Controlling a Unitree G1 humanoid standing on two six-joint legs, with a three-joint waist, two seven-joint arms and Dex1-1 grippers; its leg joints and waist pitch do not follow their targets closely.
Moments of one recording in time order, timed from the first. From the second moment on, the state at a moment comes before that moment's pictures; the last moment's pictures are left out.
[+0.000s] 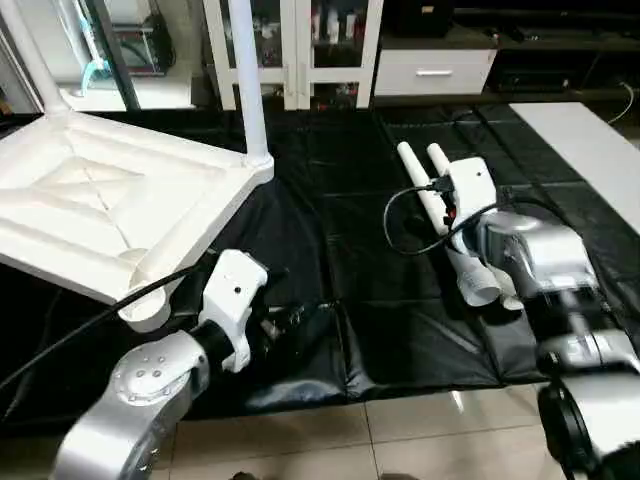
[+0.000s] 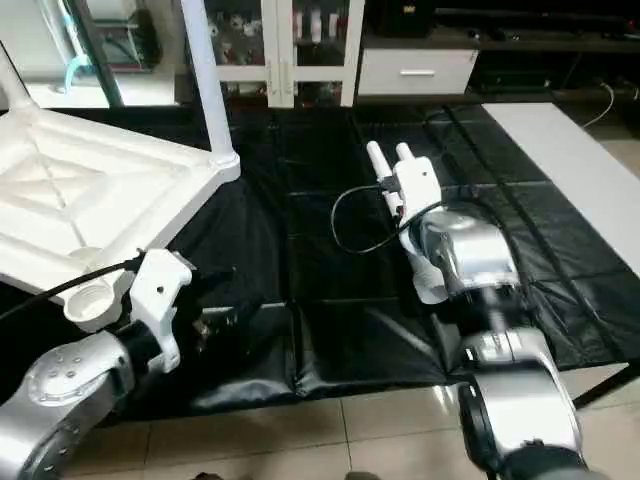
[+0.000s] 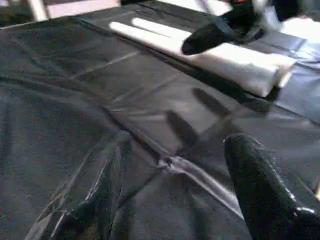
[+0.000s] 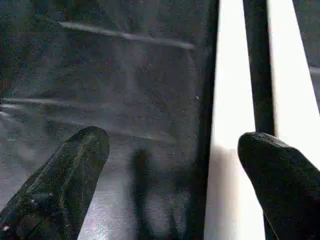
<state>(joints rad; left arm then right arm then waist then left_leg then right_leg) 0.01 0.35 -0.13 -0.59 -0.24 0.70 -0.48 -0.85 -0.31 0.01 0.65 0.10 0.76 0.27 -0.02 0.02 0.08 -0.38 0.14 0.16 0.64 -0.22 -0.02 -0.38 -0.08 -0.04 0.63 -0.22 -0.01</state>
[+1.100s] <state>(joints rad) 0.00 0.41 -0.13 -0.66 -0.35 0.76 -0.54 -1.02 -0.37 -0.07 1.01 0.08 0.70 0.21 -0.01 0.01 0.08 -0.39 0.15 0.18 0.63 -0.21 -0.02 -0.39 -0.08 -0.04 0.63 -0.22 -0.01</state>
